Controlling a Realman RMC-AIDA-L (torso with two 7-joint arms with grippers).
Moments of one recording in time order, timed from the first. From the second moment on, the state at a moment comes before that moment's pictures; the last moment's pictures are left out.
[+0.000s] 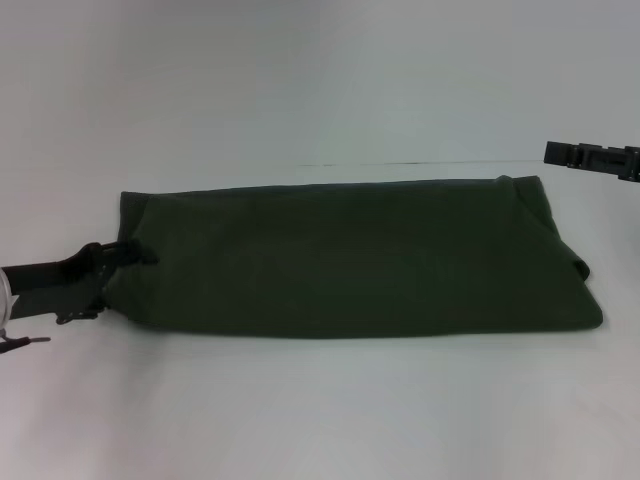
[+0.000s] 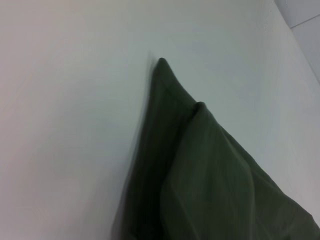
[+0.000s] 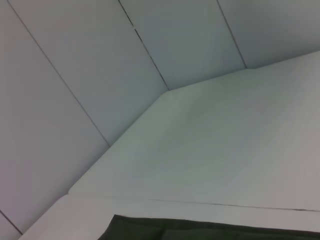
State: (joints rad) left arm -0.65 -2.05 0.38 0.64 2.41 1.17 -2.61; right arm 0.64 1.94 -0.46 -0.75 -2.07 -1.44 1.97
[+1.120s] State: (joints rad) left arm -0.64 -2.06 0.43 0.63 2.43 1.11 -2.54; right arm 0.64 1.95 -0.47 -0.75 -2.07 -1.44 1.96
